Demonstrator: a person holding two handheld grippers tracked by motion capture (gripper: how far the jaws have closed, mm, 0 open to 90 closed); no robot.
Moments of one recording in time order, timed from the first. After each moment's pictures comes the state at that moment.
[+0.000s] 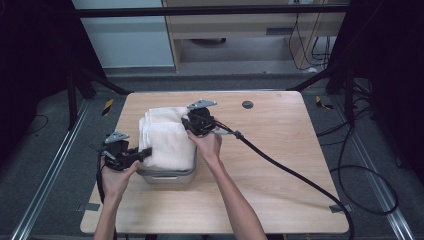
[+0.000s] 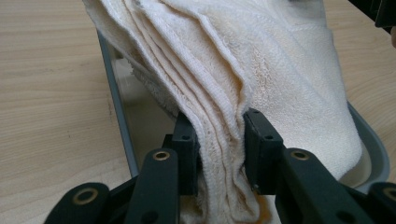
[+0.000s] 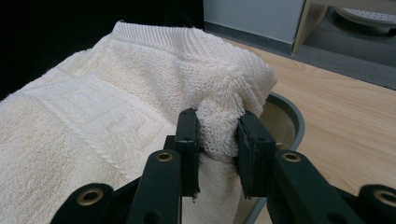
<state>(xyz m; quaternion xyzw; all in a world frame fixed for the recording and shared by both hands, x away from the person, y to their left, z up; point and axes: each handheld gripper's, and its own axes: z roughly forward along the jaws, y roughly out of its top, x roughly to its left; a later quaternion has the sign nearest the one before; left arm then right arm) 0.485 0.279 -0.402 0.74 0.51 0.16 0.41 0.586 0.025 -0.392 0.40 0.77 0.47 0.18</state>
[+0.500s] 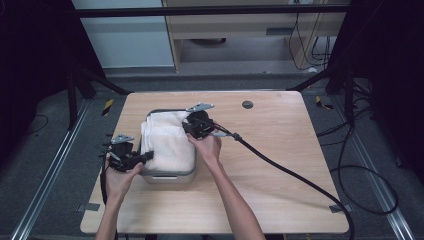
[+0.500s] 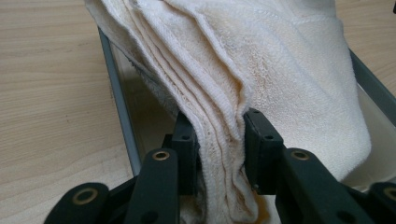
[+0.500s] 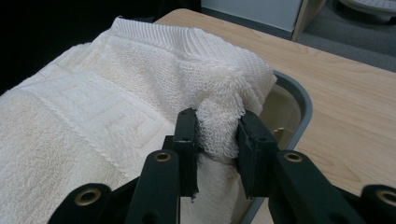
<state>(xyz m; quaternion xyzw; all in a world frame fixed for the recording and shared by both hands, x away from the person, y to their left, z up) 0.491 0.276 -0.416 0.75 0.52 0.15 0.38 0.590 0.029 -0.406 0.41 0.78 0.44 0.18</state>
